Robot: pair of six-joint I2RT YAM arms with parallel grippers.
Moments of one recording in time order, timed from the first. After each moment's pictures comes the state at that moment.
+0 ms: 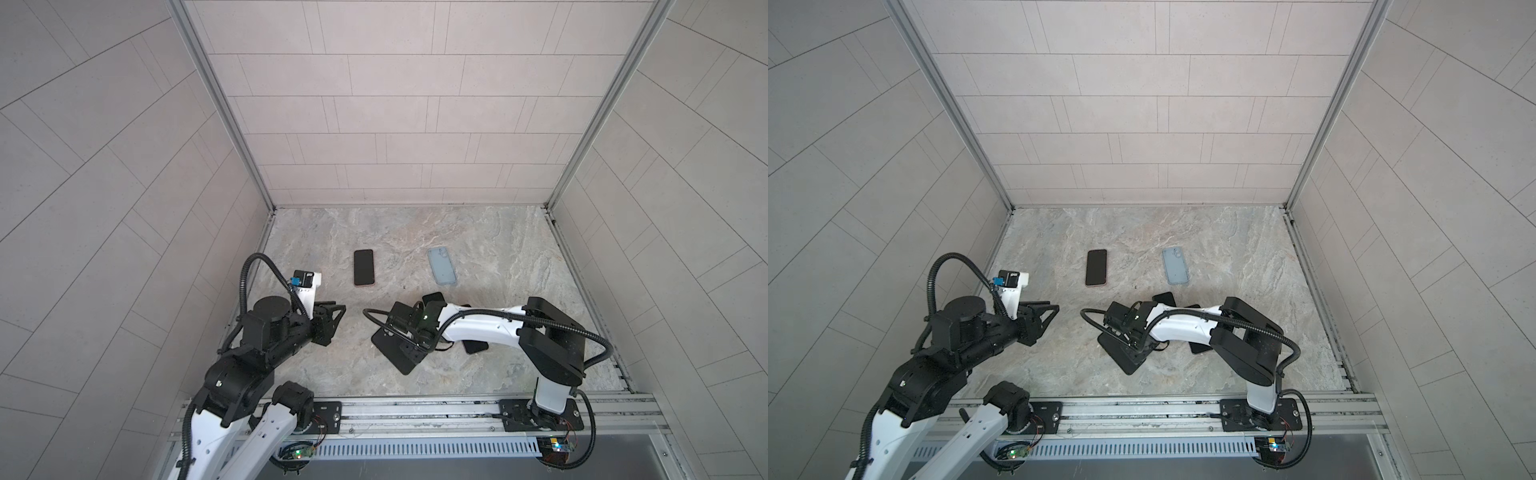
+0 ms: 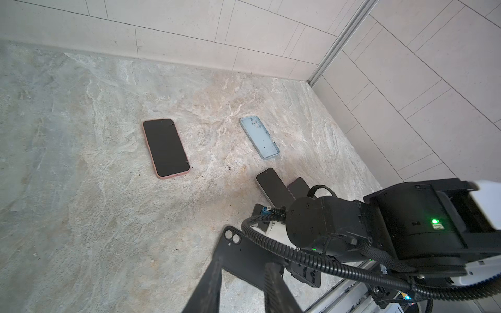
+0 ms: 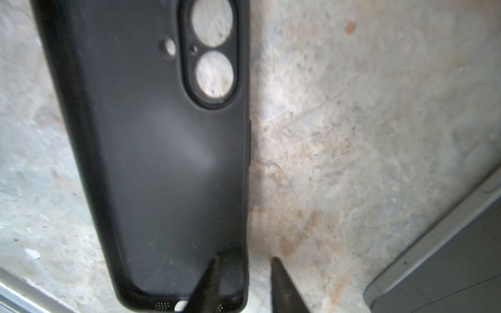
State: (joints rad) left arm -0.38 0.49 0.87 -0.87 0.21 -0.32; right arm 1.05 1.81 1.14 -0.72 0.02 0.32
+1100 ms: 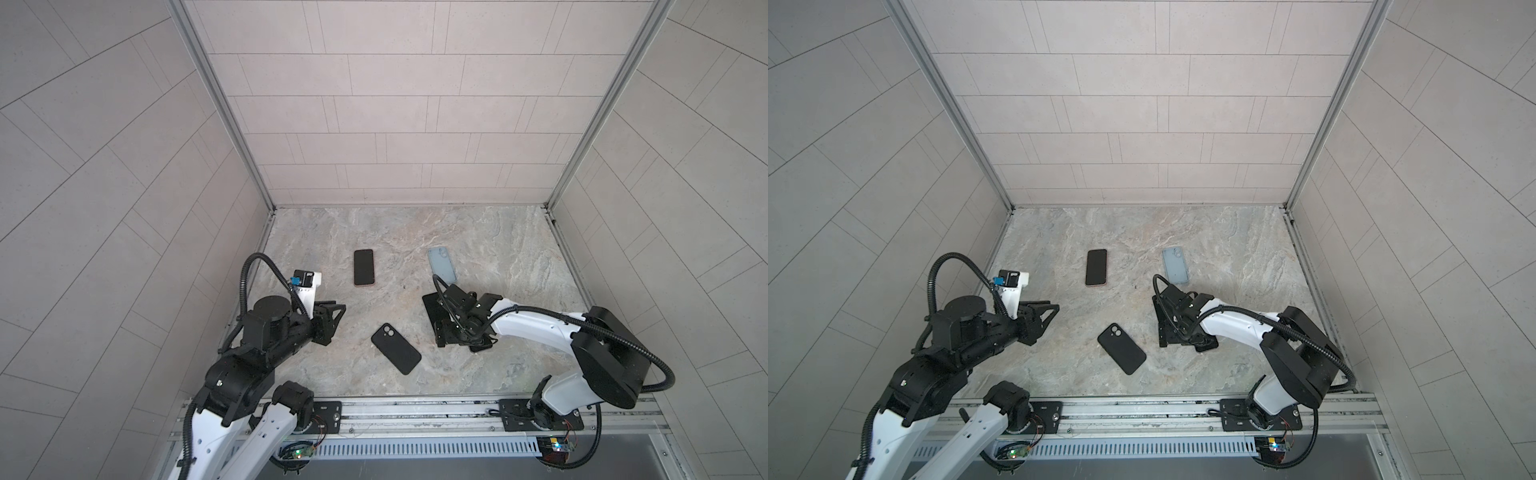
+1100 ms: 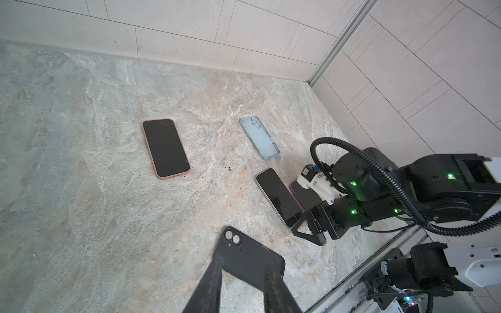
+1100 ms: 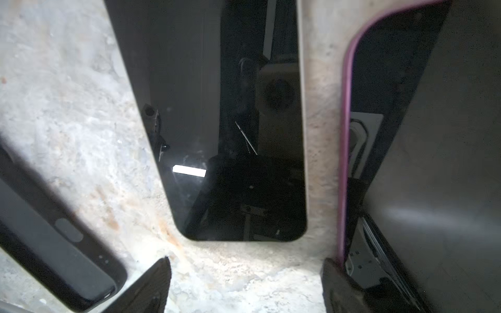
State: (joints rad) left arm -0.38 0.49 0.87 -0.86 0.22 -0.32; right arm 0.74 1.52 0.82 -0.63 -0.06 0.70
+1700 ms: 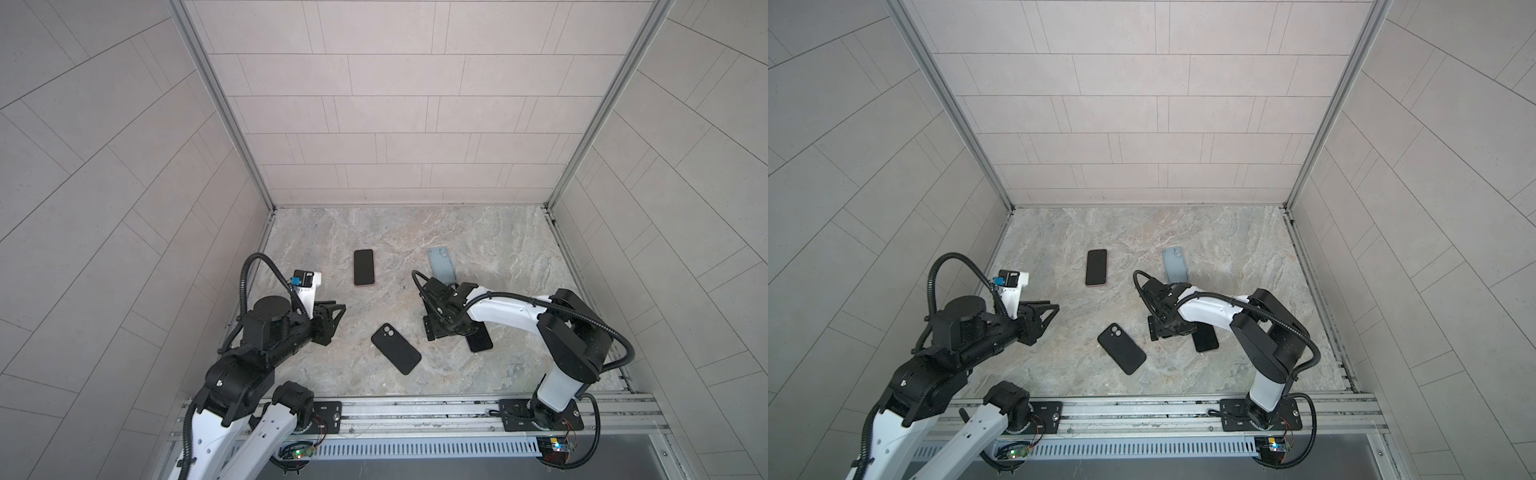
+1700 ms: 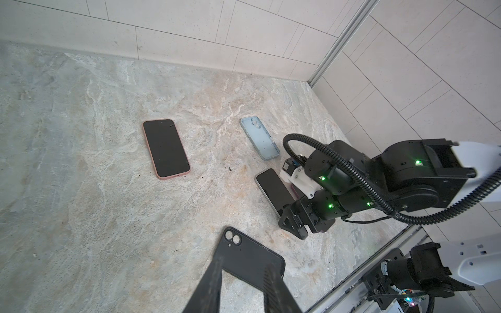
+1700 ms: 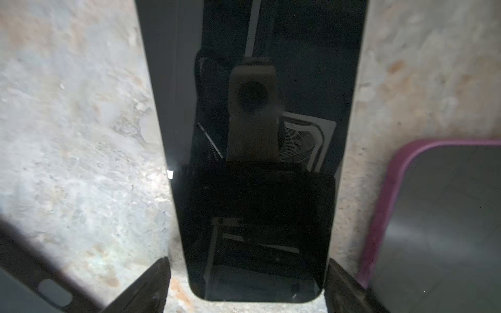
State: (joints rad) left arm -0.38 0.49 0.87 -0.86 0.22 -0.32; right arm 0.80 1.73 1.02 -0.72 0.07 0.63
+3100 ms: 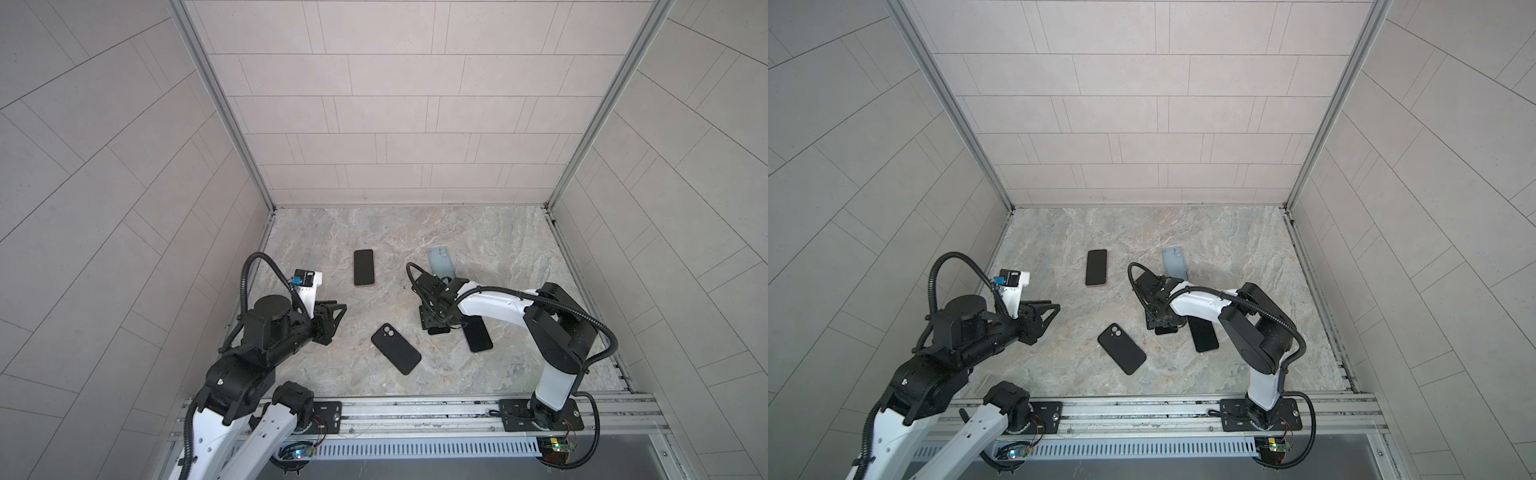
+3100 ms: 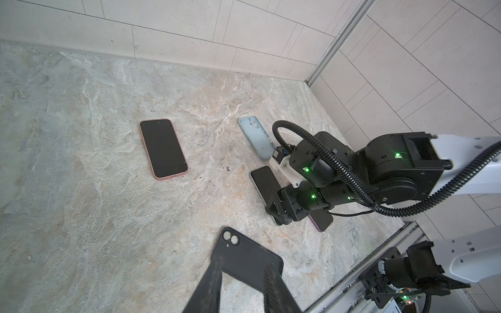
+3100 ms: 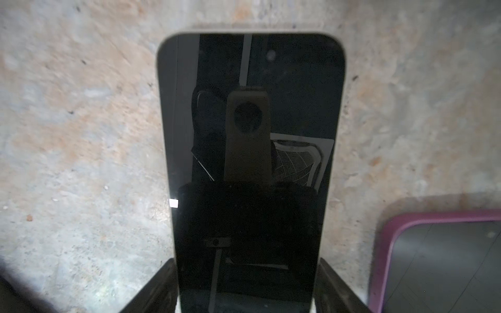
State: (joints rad) left arm -0.37 0.49 0.87 -0.86 0.23 -0.32; right arm 0.77 1.79 1.09 -0.65 0.14 0.67
